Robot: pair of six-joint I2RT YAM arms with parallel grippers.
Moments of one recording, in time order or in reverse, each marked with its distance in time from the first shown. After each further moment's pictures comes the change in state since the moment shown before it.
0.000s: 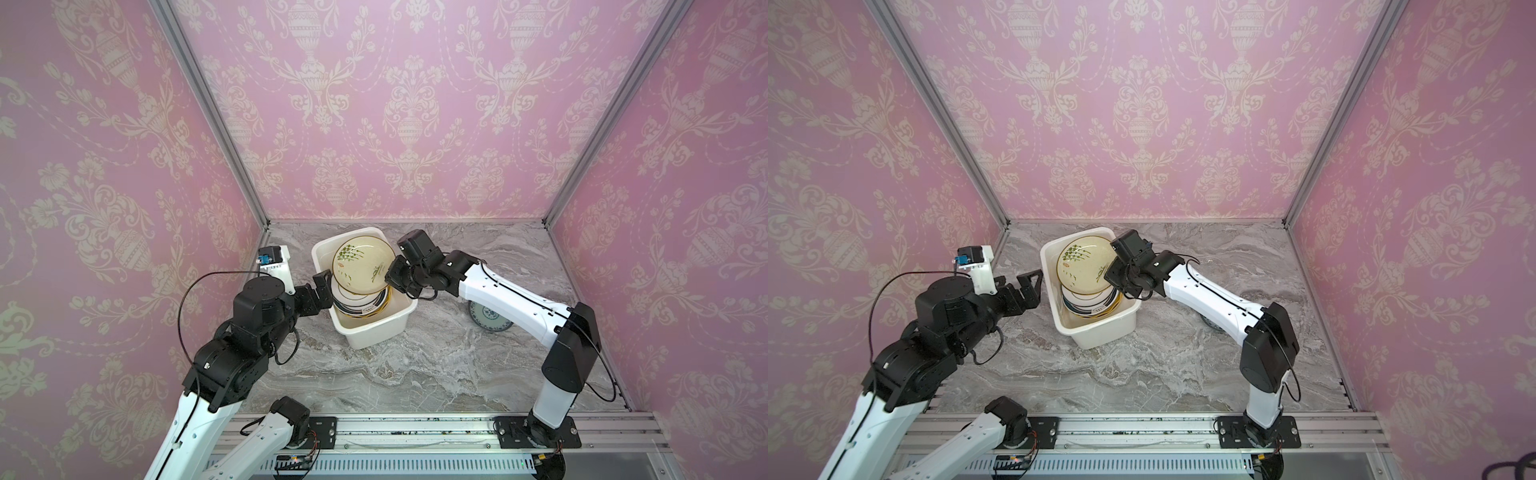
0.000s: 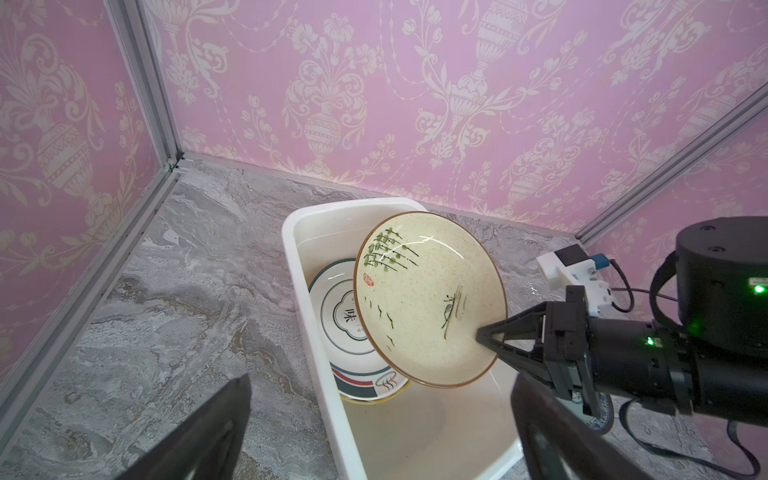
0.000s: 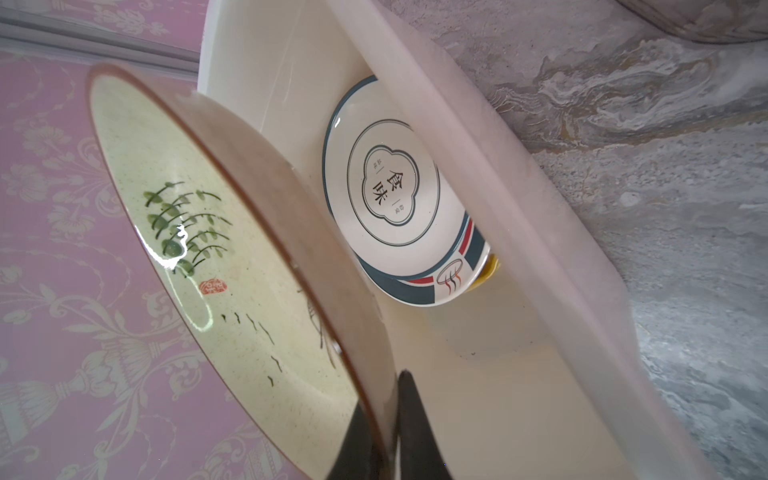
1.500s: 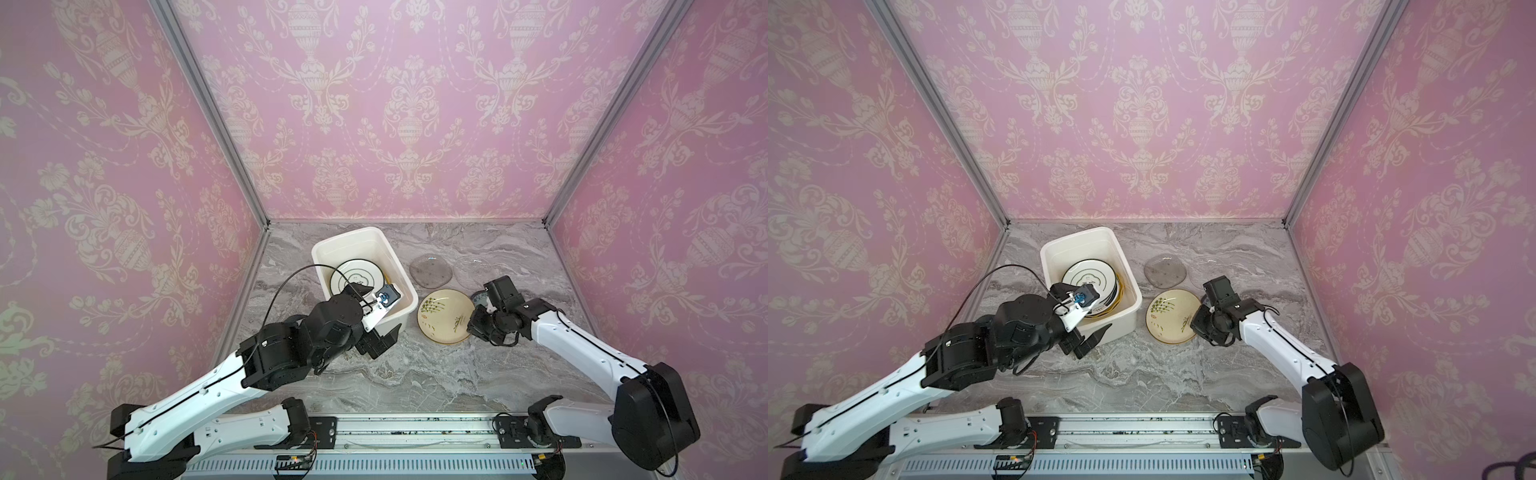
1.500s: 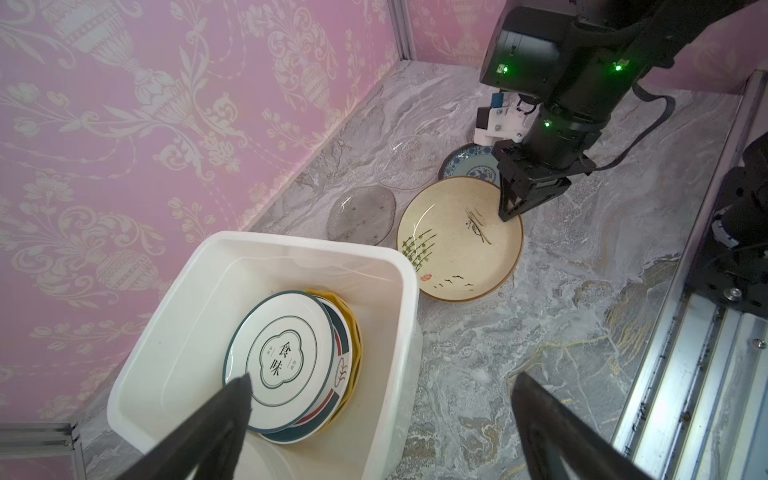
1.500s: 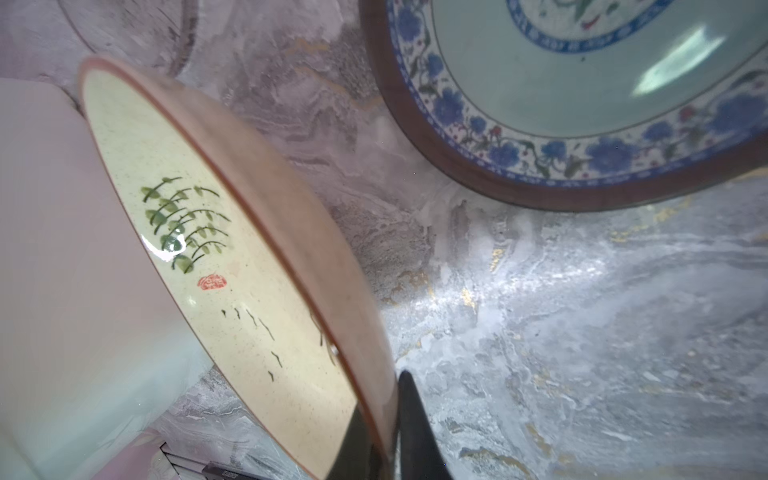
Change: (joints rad) left arm -0.642 0.177 0.010 0.046 -0.090 0.558; right arm -0.450 -0.562 -0.836 -0.064 -0.158 -0.378
